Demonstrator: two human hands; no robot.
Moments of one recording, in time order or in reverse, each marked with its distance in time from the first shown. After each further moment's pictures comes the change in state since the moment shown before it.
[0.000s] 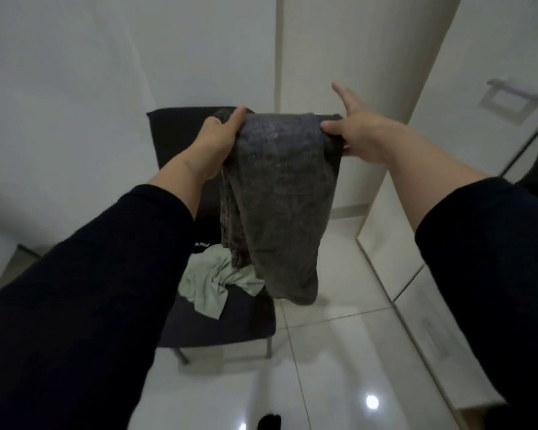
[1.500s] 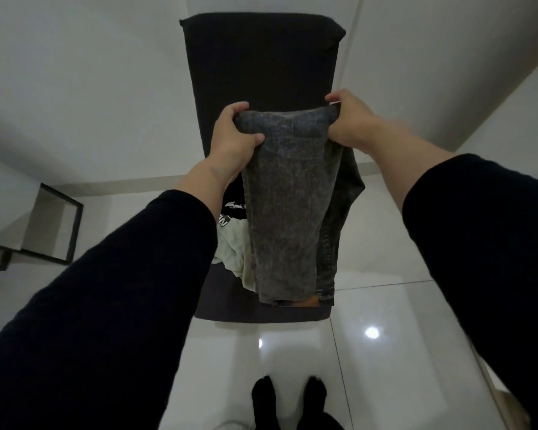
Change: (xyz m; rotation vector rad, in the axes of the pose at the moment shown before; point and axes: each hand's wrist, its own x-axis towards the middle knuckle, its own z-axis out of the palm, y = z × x) left_hand 0.127 -0.162 -0.099 0.127 0.117 -0.077; right_hand 0.165 0.061 0.204 -0.515 -0.055 0.051
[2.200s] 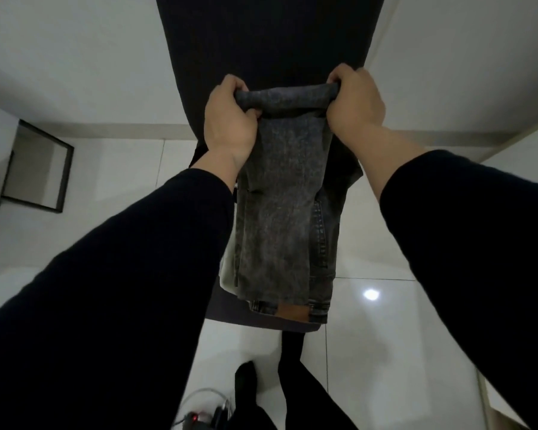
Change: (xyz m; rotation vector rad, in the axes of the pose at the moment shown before) left_hand 0.113 -0.095 0.081 0.354 0.258 0.083; right_hand 0.147 0.082 0.084 -0.195 0.182 -0.158
